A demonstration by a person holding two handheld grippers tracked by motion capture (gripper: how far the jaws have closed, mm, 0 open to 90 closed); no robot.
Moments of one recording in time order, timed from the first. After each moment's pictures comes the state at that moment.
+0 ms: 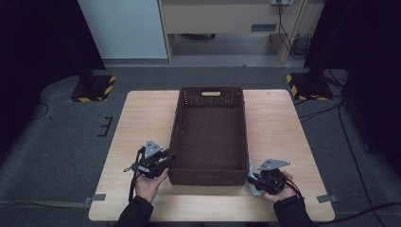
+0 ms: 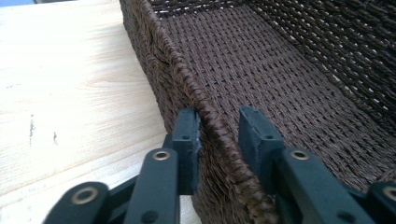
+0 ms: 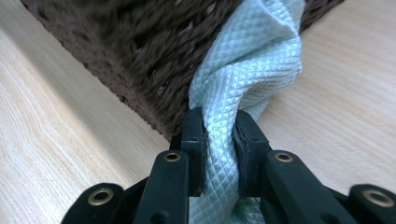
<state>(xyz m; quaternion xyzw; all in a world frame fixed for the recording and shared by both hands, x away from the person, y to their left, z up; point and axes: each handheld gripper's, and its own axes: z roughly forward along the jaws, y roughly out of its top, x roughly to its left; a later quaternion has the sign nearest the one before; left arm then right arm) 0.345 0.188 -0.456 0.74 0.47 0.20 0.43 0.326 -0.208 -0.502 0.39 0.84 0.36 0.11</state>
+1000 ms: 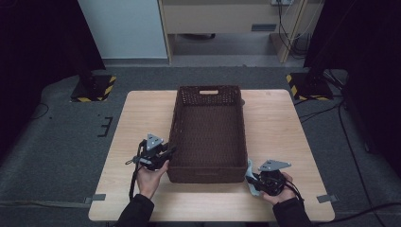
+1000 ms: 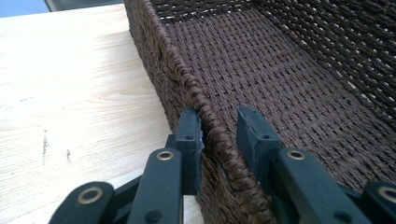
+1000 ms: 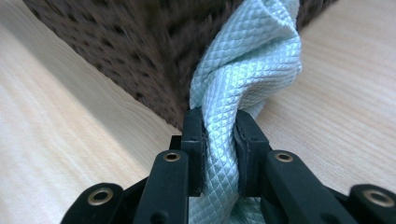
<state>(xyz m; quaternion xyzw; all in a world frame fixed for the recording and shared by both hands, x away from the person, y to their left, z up) 0.368 0.189 -0.456 0.74 0.48 0.22 0.42 0.322 -0.204 -0.501 0.41 0.83 0.37 0.11</state>
